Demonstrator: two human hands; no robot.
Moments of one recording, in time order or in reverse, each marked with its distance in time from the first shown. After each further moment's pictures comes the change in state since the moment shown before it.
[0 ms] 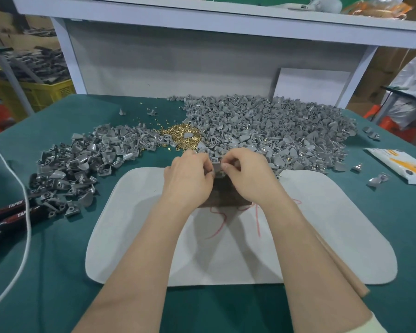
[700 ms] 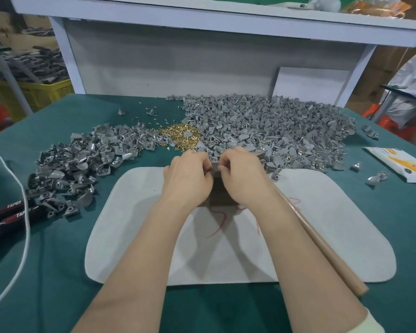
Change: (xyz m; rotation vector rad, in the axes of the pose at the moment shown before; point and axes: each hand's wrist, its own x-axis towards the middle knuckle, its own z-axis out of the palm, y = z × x) left_hand 0.000 -0.001 -0.001 -0.011 -0.006 0.008; right_hand -0.005 -0.016 0.001 -0.169 -0.032 -0.005
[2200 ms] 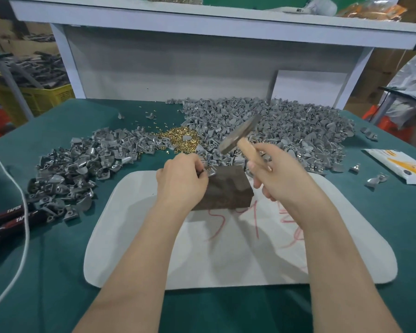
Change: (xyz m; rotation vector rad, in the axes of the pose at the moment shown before) left_hand 0.003 -0.005 0.003 -0.040 0.086 -0.087; right_hand -0.018 0.046 -0.032 0.481 -0.002 0.192
